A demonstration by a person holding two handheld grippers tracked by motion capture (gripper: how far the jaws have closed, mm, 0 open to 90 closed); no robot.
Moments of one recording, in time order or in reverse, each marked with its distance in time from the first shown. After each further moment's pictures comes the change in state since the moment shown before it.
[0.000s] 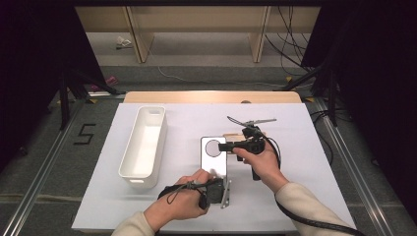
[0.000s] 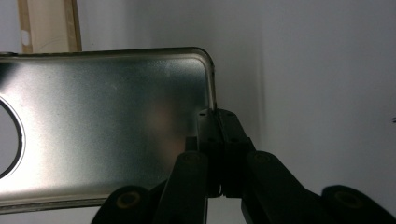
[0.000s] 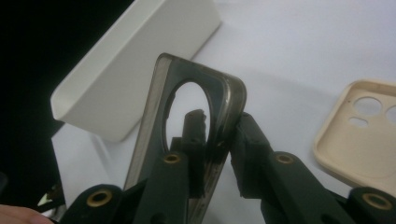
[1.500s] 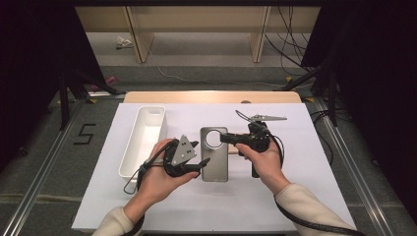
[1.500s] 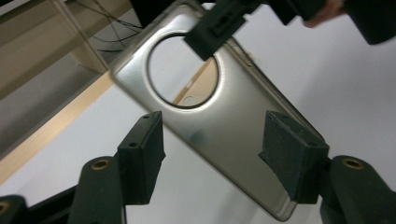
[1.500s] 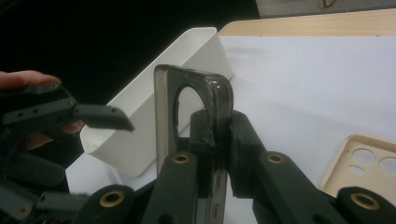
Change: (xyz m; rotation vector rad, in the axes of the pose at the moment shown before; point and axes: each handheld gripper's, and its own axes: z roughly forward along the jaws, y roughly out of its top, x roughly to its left) left arm 0.052 -0.074 -0.039 -0.559 0.259 -0.679; right arm 0.022 0.009 -0.023 -0.172 0.009 -0.053
